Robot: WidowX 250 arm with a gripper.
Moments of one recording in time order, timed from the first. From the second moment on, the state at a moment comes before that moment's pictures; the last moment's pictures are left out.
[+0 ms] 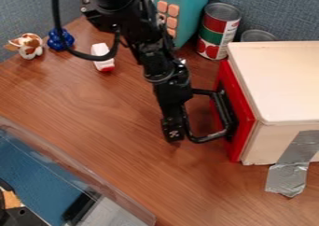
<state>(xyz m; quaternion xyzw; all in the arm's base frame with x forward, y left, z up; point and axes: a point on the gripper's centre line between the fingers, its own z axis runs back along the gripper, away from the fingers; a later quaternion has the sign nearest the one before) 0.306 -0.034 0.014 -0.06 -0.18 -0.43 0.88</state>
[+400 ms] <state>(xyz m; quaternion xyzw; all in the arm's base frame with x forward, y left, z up) 0.322 -0.039 0.011 -0.07 -0.18 -0.42 0.89</state>
